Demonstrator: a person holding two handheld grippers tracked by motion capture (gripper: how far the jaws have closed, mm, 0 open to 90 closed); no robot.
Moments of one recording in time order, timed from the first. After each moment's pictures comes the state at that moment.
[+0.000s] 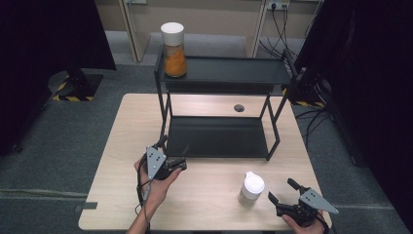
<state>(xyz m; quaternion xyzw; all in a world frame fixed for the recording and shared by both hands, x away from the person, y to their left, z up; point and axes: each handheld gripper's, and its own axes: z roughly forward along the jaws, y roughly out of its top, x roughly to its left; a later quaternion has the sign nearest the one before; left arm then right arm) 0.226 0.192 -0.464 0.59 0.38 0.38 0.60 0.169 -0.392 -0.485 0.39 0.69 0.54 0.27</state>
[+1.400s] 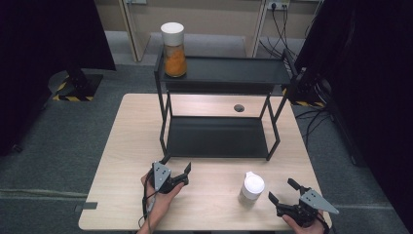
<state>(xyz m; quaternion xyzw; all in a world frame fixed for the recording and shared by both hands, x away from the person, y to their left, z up) 0.221 0.191 -0.516 0.62 0.41 0.34 0.57 0.168 -0.393 -0.486 0.39 0.69 0.55 0.27</state>
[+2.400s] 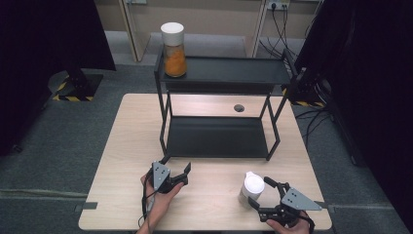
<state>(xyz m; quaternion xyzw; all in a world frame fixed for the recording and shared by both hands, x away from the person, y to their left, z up) 0.222 0.193 -0.517 0.62 0.41 0.34 0.57 0.186 -0.359 -0.465 0.28 0.72 0.59 0.22</state>
